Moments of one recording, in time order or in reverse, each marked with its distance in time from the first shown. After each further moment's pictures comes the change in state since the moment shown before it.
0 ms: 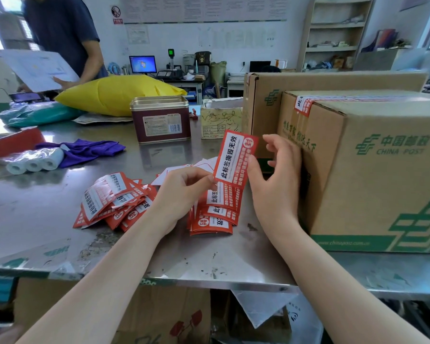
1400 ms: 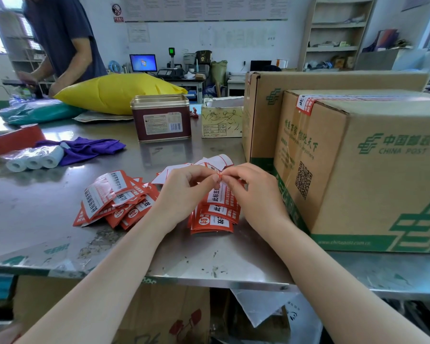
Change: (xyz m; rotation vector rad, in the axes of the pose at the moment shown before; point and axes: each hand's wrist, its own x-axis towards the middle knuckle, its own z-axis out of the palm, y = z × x) left_hand 0.002 -0.012 -0.002 0.071 0.001 0.227; right_hand -0.004 0.002 0.008 -0.189 -0.484 -0.068
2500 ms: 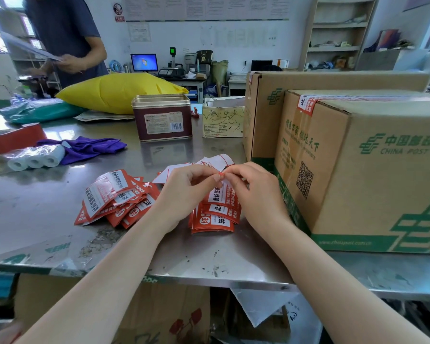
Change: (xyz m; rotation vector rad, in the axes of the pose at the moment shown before) left_hand -0.001 0.003 0.000 -0.094 -0.029 -0.028; right_hand 0.001 0.002 0.003 -0.003 0.041 0.023
